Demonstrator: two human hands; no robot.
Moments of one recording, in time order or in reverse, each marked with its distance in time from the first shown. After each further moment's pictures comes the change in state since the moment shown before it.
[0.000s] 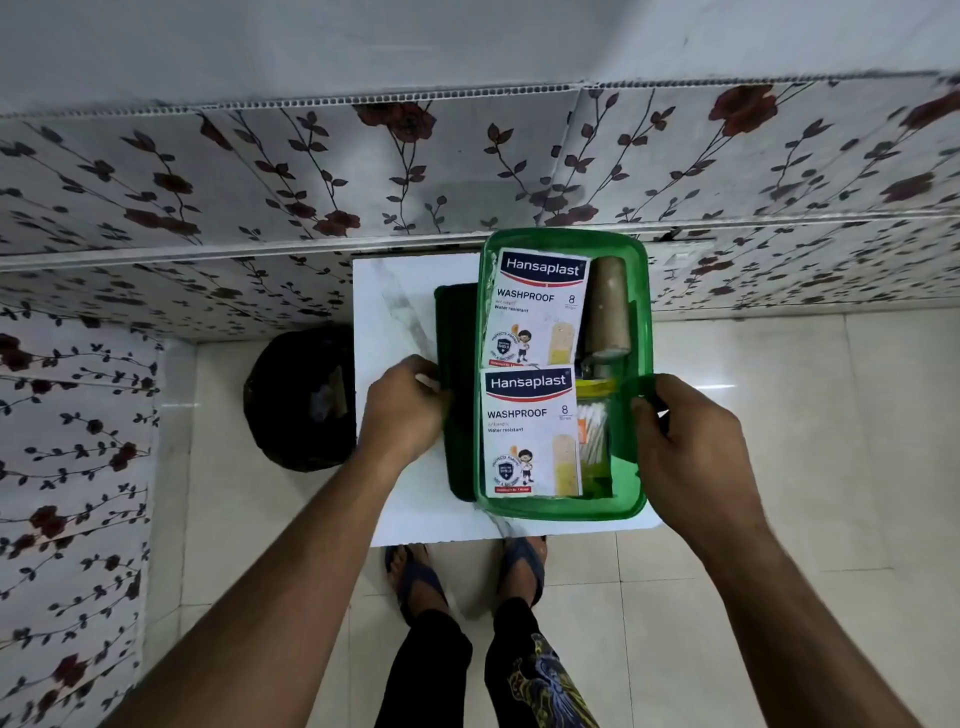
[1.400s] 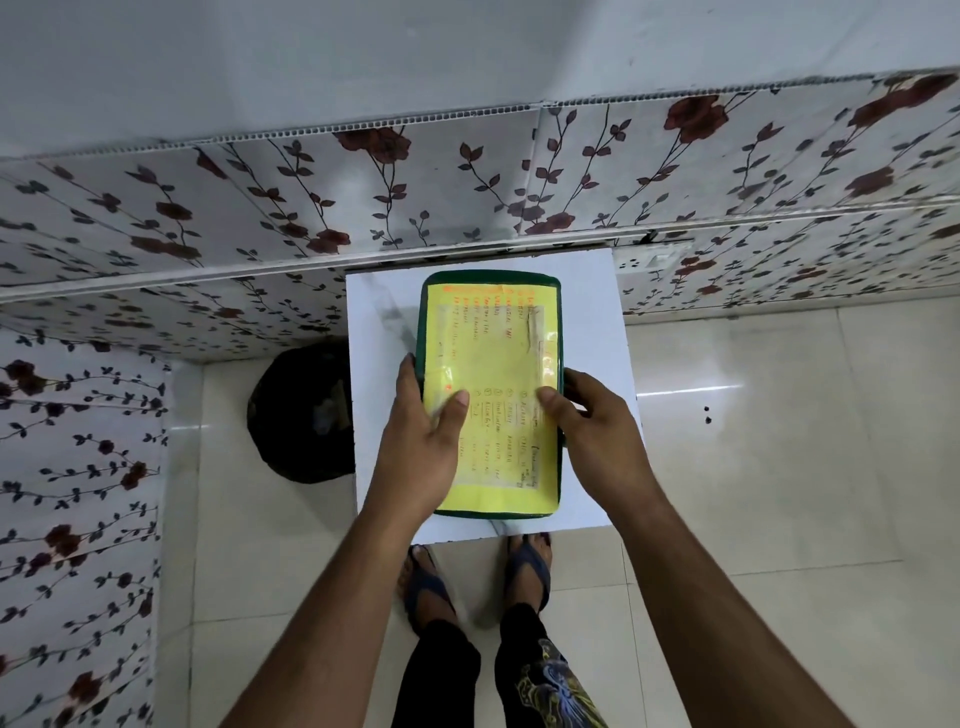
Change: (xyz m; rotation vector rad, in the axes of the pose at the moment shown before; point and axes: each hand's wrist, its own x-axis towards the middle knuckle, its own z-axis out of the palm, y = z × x) left_hand -0.058 0.020 0.008 -0.255 -0.036 0.113; right_hand 0.007 -0.009 0.048 0.648 -0.219 0.290
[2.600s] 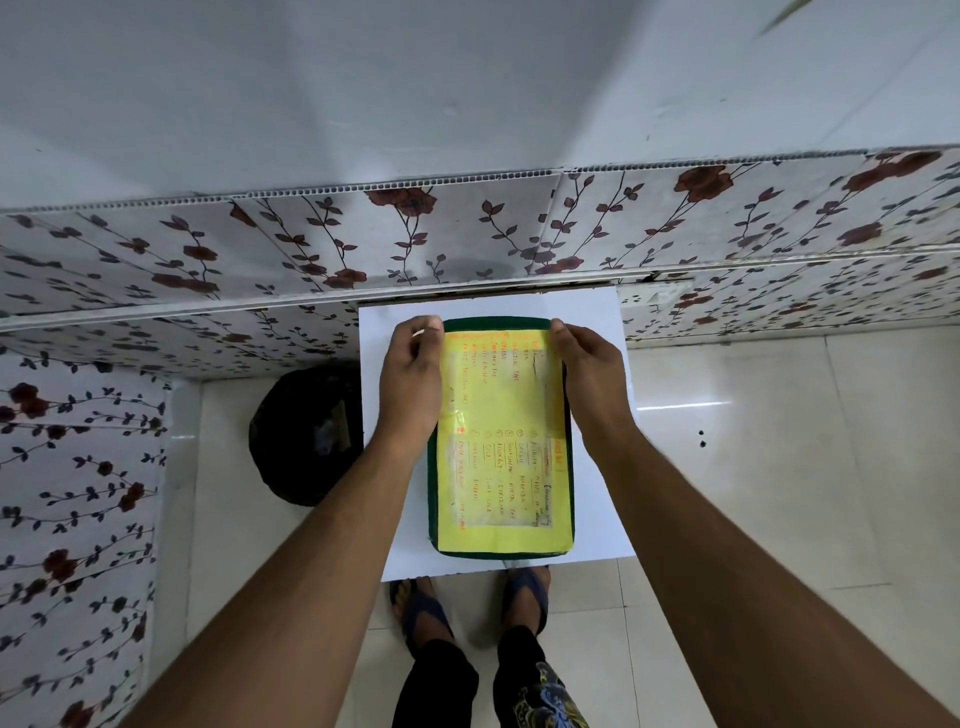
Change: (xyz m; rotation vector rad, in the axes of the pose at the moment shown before) left_hand 0.084 0.028 -0.016 -0.262 0.139 -0.058; right_hand 0.072 -0.050 0.017 0.093 0.141 -0.038
